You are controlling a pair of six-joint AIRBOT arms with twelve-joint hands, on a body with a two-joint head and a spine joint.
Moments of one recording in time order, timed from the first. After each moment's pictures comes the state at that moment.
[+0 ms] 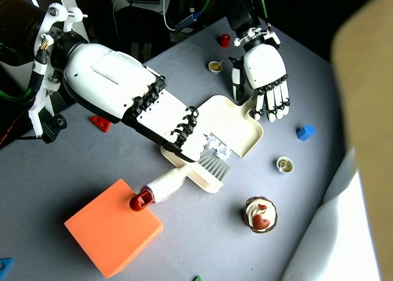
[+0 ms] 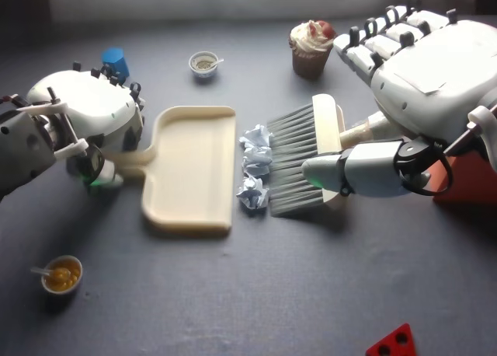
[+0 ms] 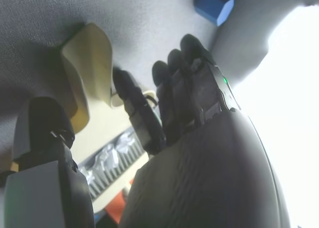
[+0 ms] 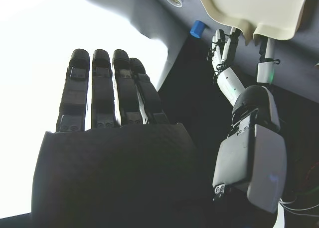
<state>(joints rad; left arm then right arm) 0.56 -1.14 1.28 -0.81 -0.44 1.85 -0.14 -0.65 0.63 -1.87 -0.89 0.63</state>
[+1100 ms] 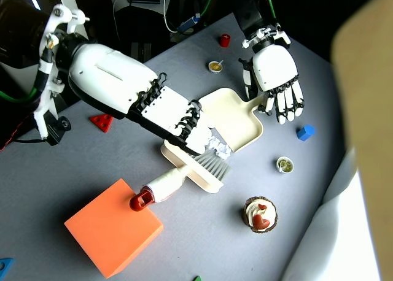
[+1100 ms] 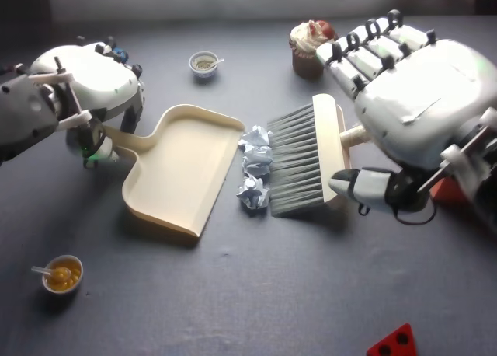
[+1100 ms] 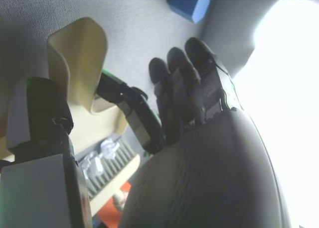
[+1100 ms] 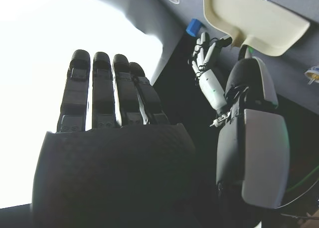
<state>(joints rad) 0.46 -1.16 1.36 -0.86 -0.32 1.98 -0.24 -0.74 0.66 -2.04 -1.00 0.68</state>
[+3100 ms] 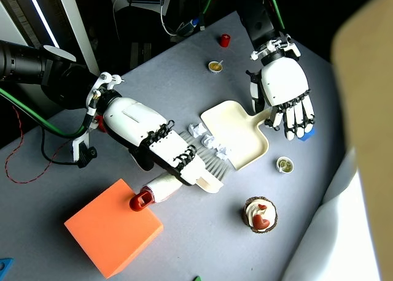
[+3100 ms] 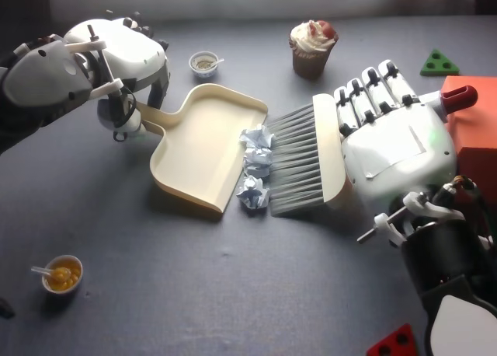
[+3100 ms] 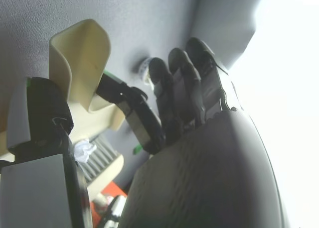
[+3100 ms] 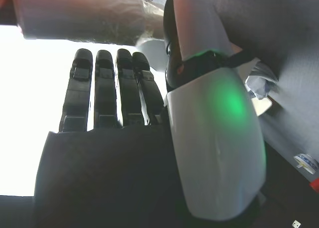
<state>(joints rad) 0.38 -1.27 1.50 -0.88 -0.26 1.99 -0.47 -1.10 0.99 -2.18 -1.36 0.72</state>
